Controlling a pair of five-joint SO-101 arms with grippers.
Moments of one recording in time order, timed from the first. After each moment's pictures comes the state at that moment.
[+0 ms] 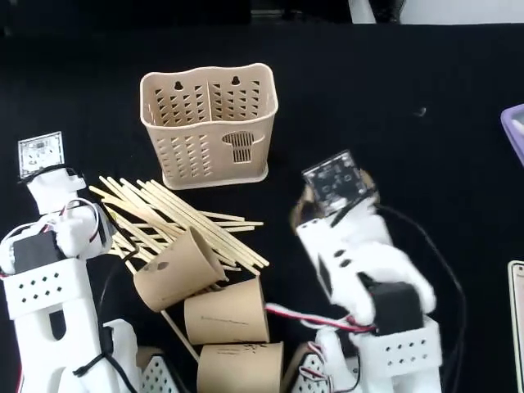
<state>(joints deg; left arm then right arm) -24.8 -55.0 51.6 69.7 -5.1 -7.9 -72.4 53.1 70.5 19.0</state>
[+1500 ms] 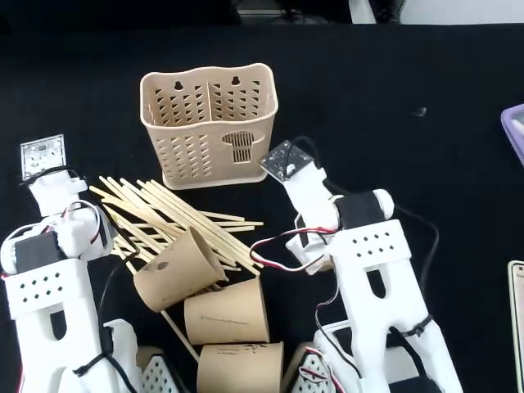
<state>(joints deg) -24.8 -55.0 52.7 69.7 -5.1 -12.6 -37.3 42.0 87.1 23.7</state>
